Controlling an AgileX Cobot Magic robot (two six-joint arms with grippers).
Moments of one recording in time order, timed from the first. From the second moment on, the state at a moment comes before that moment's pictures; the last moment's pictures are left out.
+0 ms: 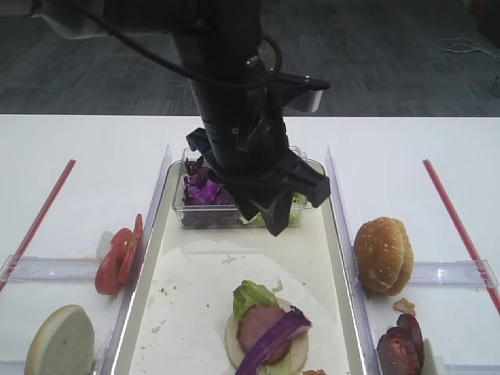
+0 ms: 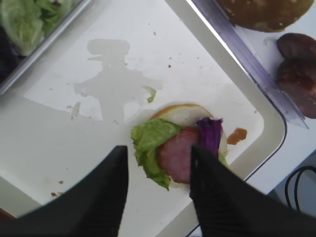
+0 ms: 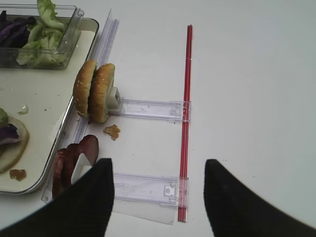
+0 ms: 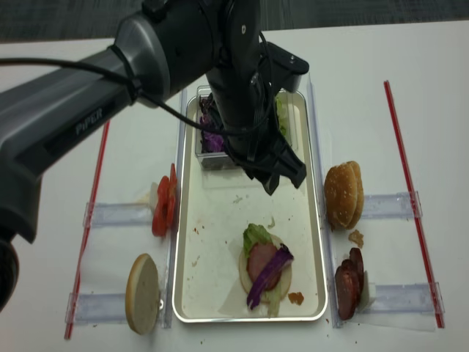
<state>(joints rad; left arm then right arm) -0.74 1.88 -1.64 -0.17 1.22 0.04 0.00 -0.02 -0.47 0.12 1.15 -0.10</state>
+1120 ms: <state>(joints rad) -0.46 1.84 -1.64 -0.06 1.23 0.03 0.00 -0.02 -0.47 0.12 1.15 -0.10</state>
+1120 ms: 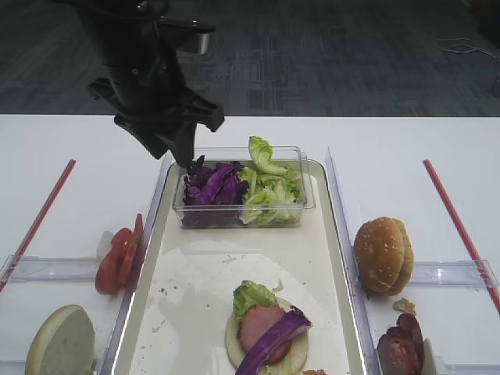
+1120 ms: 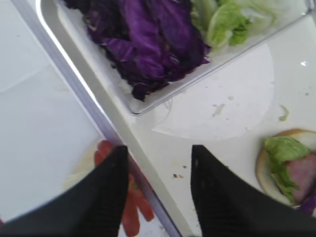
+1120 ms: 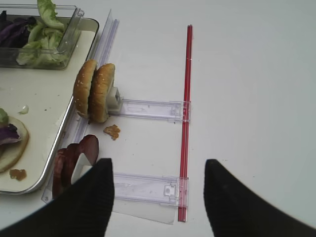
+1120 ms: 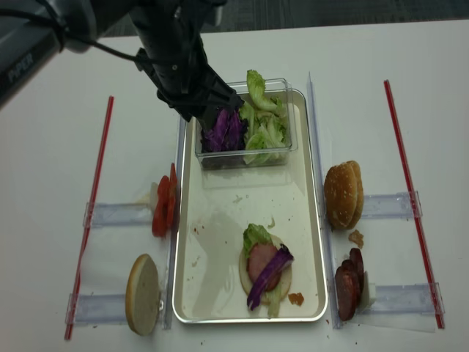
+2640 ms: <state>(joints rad) 0.01 1.72 -1.53 -0.02 1.23 0.05 0.00 -0.02 -0.47 0.12 1.15 -0.10</state>
